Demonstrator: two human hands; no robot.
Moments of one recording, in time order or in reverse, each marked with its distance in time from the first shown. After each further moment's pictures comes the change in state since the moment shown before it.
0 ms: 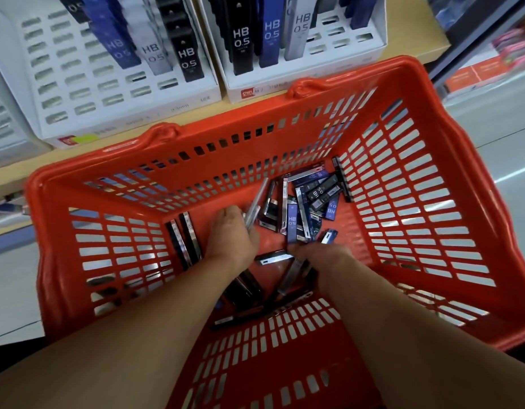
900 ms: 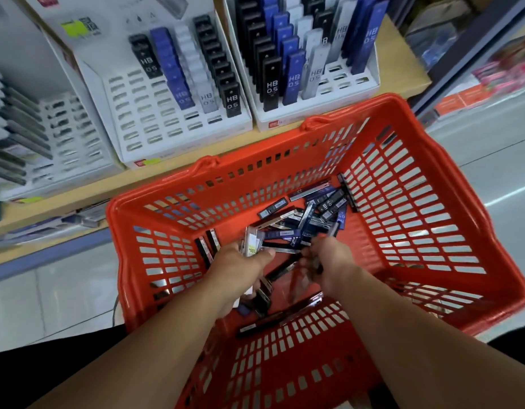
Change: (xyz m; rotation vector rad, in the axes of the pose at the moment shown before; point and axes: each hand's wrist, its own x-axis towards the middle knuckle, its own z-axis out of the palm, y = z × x) left_hand -0.069 -0.003 -0.070 -0.618 -0.306 -0.302; right_hand -0.043 -0.003 0.012 0.249 -0.077 -0.150
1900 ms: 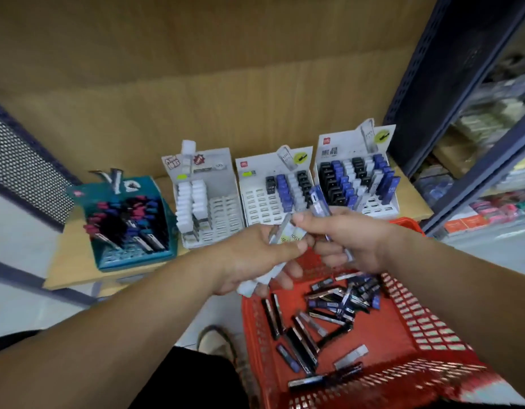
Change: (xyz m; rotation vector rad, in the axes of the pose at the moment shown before) left_hand -0.206 0.143 -0.155 0.086 -0.220 0.329; right_hand -0.277 -0.133 0.061 -0.501 -0.791 -0.496
